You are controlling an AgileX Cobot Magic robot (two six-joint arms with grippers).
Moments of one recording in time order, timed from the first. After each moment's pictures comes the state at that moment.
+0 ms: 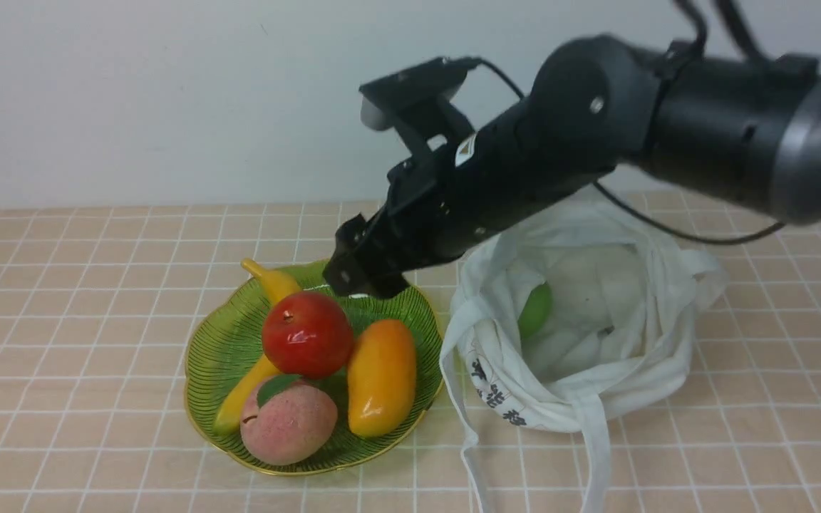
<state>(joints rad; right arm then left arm) 0.66 1.78 -1.60 0.40 0.88 -0.39 -0.02 -0.01 0.03 0.08 0.38 -0.14</state>
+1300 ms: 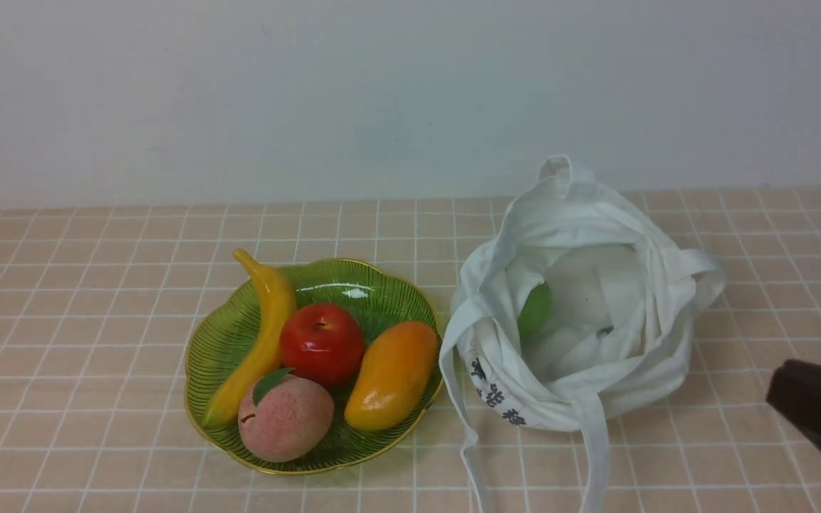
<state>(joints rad) 0.66 0.46 -0.40 -0.18 0.29 0.26 -0.02 -0.01 0.03 0.08 0.38 -0.14</state>
